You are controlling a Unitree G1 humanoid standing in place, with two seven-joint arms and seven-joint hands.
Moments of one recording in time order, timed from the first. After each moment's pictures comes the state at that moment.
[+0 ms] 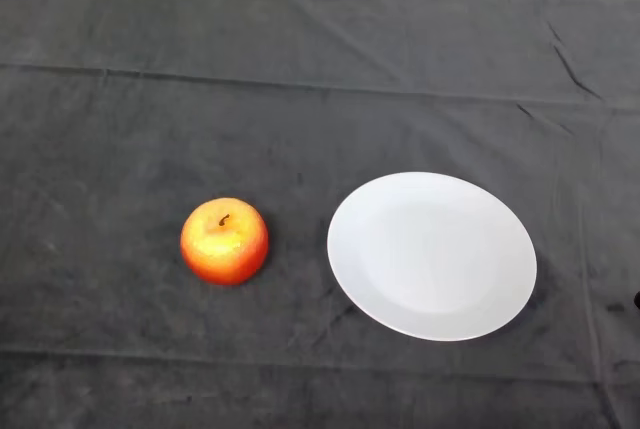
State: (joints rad) left arm -0.30 0.56 0.37 1.16 -0.26 -0.70 0.26; right arm -0.52 -0.29 -0.54 1.61 0.10 -1.01 -0.23
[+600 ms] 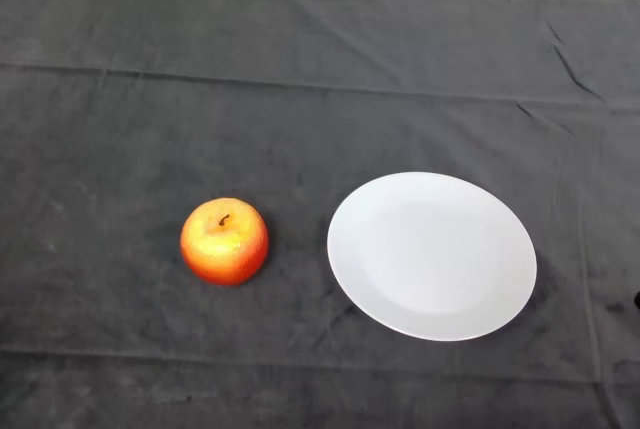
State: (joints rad) left arm -0.30 0.56 0.37 1.16 -0.25 -0.70 0.24; right arm -0.52 -0.29 -0.54 1.61 0.10 -1.01 -0.23
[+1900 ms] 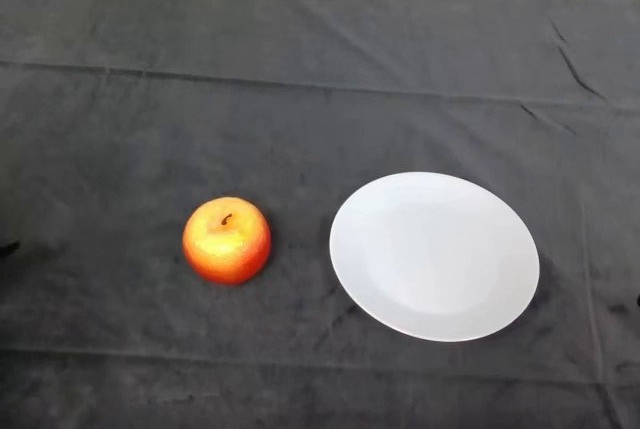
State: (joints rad) left arm -0.39 0.54 0.22 0.94 -0.02 -0.69 0.28; right arm -0.51 -0.29 -0.55 1.61 0.09 -1.01 -0.23
